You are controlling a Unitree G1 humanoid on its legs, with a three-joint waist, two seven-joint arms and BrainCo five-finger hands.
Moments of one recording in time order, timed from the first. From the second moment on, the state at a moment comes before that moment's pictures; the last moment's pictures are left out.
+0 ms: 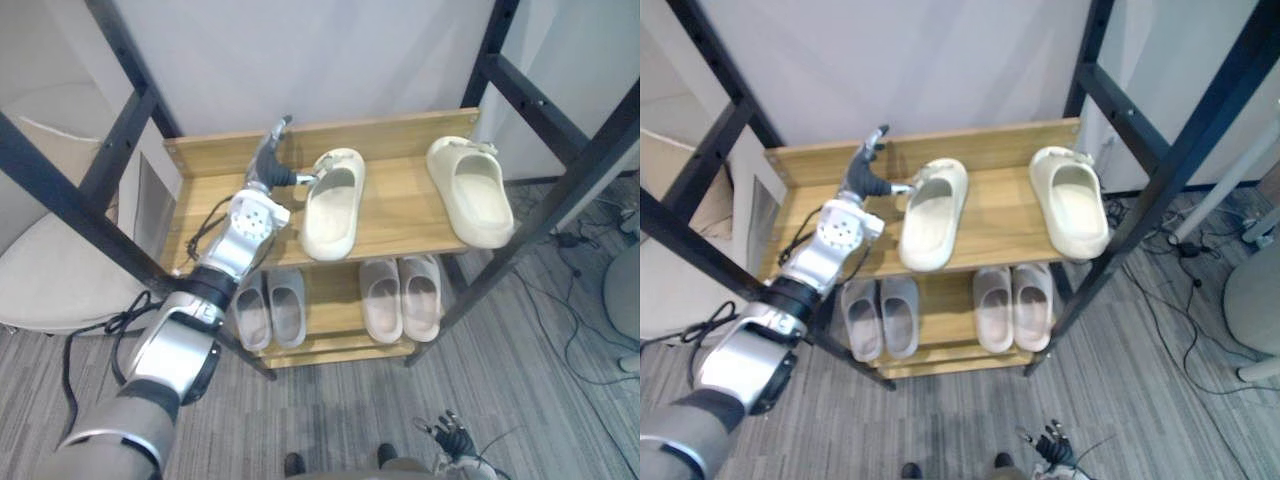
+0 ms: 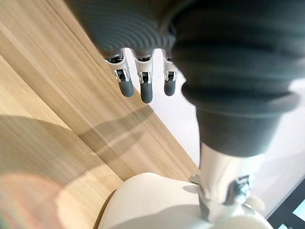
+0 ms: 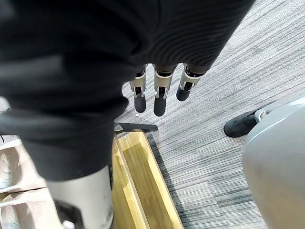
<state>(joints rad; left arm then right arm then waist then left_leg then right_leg) -0.93 0.33 -0.33 0.73 0.11 -0.08 0.25 0.17 -0.08 -0.11 0.88 0.24 -0.15 -0.04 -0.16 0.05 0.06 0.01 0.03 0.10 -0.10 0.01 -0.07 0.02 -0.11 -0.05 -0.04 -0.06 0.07</state>
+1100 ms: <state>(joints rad) -0.91 0.25 -0.39 0.73 0.12 -0.07 0.25 0.17 -0.10 -0.11 0.88 0.24 -0.14 -0.04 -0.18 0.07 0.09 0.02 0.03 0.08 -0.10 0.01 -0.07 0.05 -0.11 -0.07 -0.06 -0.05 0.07</state>
